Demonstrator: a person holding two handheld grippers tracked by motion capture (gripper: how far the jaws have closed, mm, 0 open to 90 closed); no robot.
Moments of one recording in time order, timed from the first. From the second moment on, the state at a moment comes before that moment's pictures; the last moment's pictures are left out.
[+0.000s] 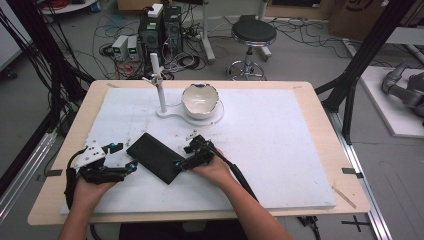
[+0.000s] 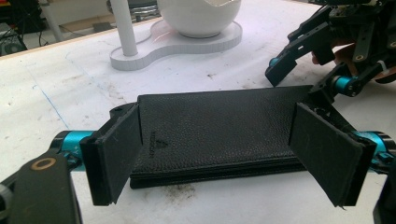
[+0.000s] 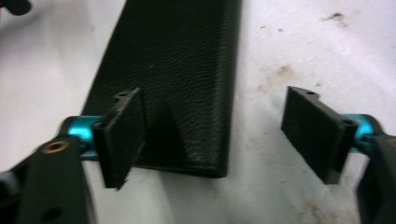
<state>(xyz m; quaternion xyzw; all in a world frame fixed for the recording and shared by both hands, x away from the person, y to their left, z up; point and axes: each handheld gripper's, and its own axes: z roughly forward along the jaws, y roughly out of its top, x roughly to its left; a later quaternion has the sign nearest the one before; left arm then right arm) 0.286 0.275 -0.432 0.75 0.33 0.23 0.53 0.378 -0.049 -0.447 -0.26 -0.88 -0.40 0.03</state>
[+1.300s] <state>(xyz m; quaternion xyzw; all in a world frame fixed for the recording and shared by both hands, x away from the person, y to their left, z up) 0.284 0.276 -0.429 0.74 0.33 0.22 0.54 0.361 -0.084 -0.406 -0.21 -0.88 -0.43 -0.01</state>
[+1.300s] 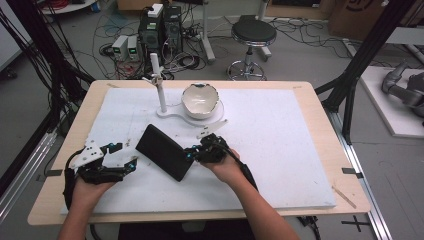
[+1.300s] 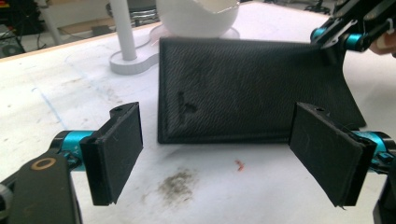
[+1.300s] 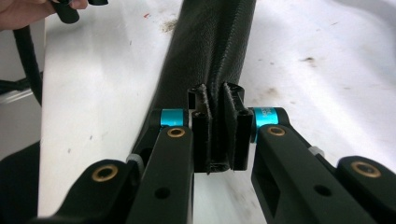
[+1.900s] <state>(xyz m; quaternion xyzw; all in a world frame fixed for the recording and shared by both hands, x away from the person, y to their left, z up) 0.299 0.243 -0.411 0.76 0.29 0.18 0.56 0.343 -0.149 -0.362 -0.14 -0.88 -0.45 -0.06</state>
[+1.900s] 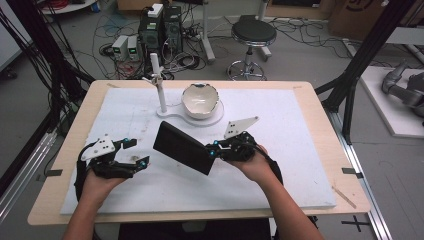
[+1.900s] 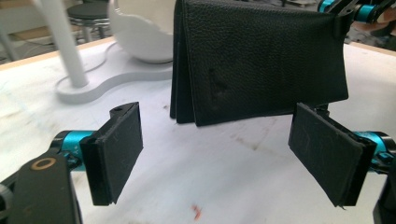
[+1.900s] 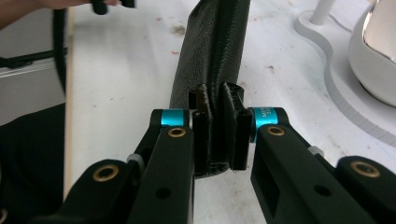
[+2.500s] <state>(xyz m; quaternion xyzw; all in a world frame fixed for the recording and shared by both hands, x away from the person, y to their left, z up) 0.320 0.214 -0.408 0.78 0.23 0.07 0.58 0.332 -0.148 -0.356 -0.03 -0.88 -0.47 -0.04</state>
